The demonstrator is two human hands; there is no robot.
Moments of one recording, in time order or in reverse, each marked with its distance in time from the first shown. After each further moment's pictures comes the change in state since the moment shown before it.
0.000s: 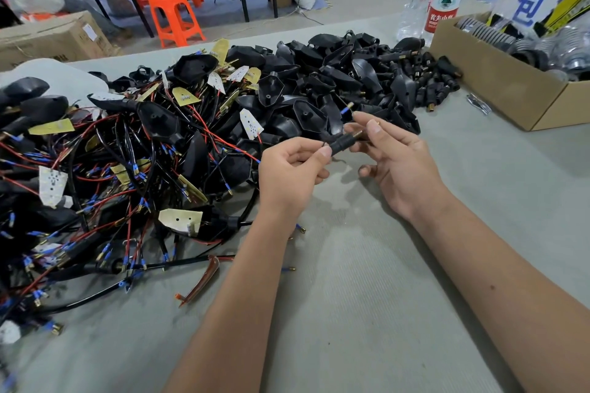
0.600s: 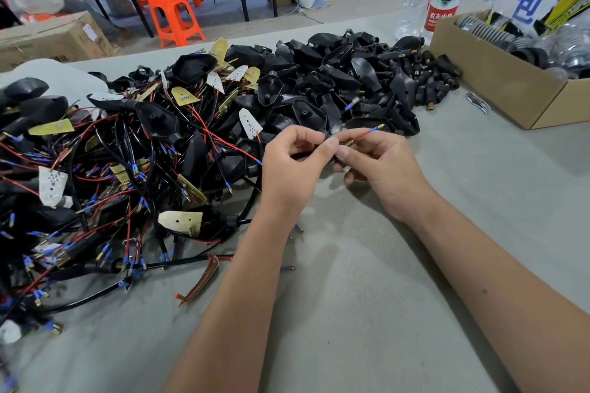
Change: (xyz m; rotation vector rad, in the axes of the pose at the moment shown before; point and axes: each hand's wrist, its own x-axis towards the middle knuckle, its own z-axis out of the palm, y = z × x) left_hand -0.001 0.008 0.004 0.015 0.004 0.102; right_hand -0.003 0.007 0.011 -0.268 -0.092 -0.083
